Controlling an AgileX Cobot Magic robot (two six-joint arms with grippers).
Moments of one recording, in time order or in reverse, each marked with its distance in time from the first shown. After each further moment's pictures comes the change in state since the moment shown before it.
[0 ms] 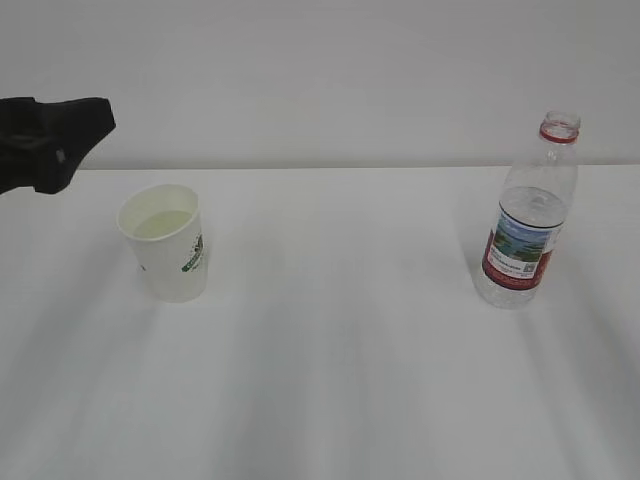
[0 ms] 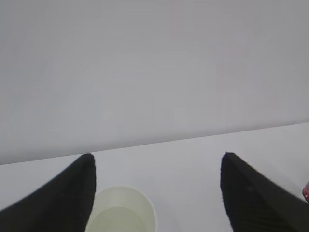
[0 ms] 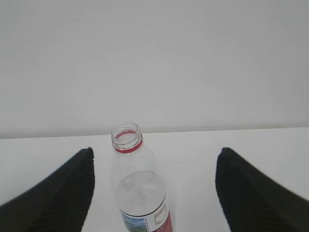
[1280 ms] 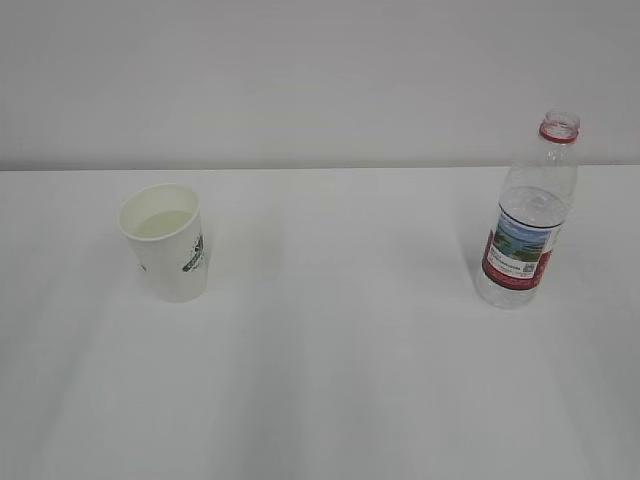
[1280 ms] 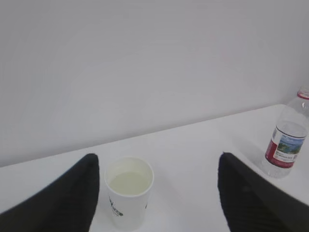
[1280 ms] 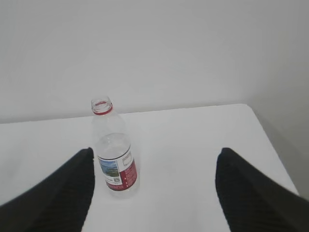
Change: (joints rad) left arm -0.002 -0.650 -0.002 0.099 0.654 0.000; right arm 0.000 -0.528 -0.153 0.044 0.735 -0.086
